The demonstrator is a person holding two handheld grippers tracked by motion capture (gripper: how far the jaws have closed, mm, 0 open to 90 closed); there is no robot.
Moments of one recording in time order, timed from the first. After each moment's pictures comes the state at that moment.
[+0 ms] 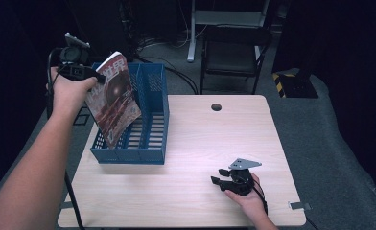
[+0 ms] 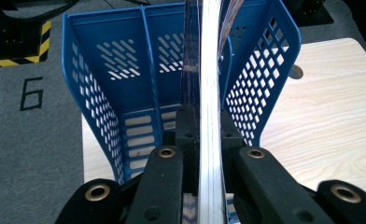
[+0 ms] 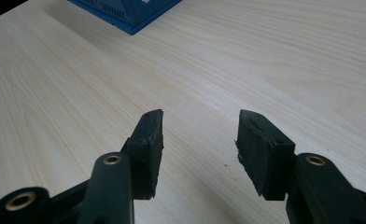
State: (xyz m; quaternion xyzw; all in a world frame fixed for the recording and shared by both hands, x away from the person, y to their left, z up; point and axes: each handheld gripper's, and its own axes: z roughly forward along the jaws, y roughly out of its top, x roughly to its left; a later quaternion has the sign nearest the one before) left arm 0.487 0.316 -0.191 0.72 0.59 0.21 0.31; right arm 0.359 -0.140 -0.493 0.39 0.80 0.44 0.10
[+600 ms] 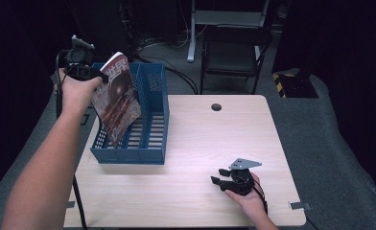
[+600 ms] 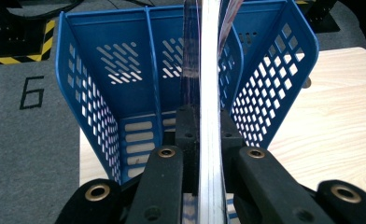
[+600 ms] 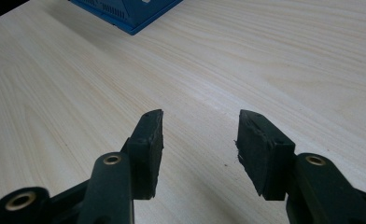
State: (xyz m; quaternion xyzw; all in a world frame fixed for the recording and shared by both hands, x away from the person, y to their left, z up) left arm 0.503 0.313 -0.205 0.70 0.60 0.21 0.31; right arm 0.359 -0.140 -0.494 0.38 0.80 0.44 0.10
